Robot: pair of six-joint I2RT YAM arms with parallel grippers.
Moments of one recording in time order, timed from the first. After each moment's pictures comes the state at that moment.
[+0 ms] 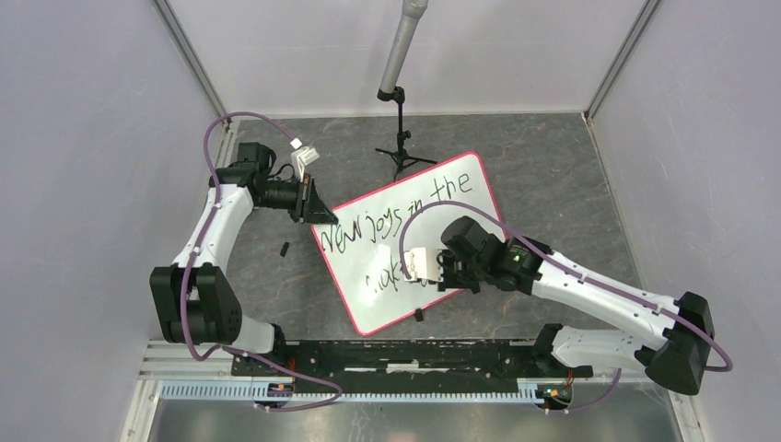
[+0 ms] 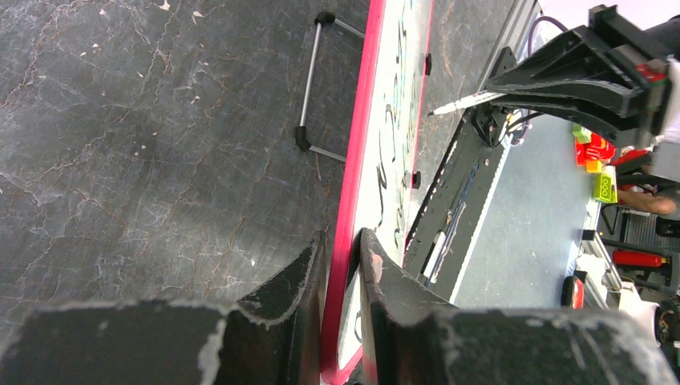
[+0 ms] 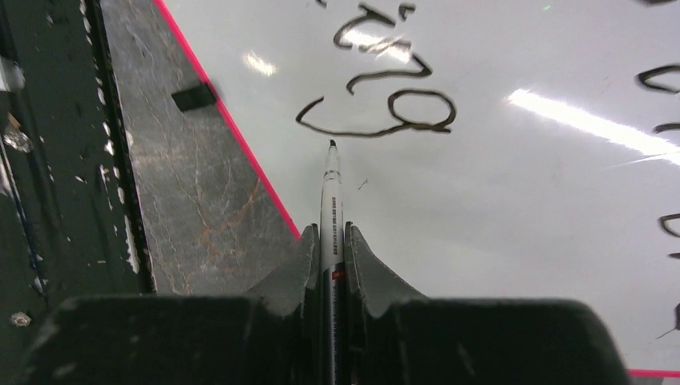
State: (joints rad) left arm 0.00 1.45 1.20 -0.95 1.03 0.41; right arm 0.98 1.13 0.94 -0.75 -0.09 -0.65
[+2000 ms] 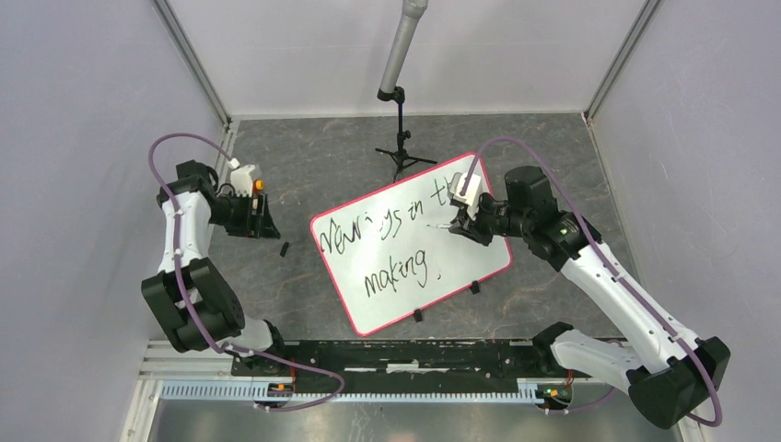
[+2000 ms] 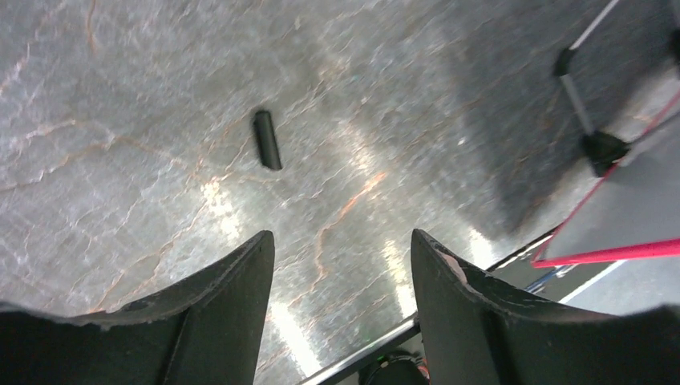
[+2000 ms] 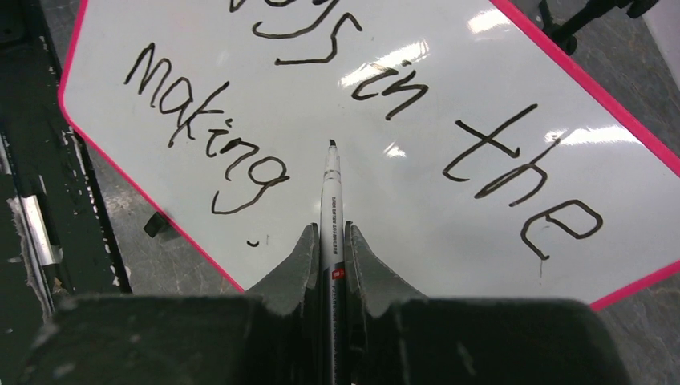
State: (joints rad) left arm 0.40 1.44 1.19 -1.10 0.62 0.56; right arm 0.52 1.04 1.01 -0.56 -0.50 -0.49
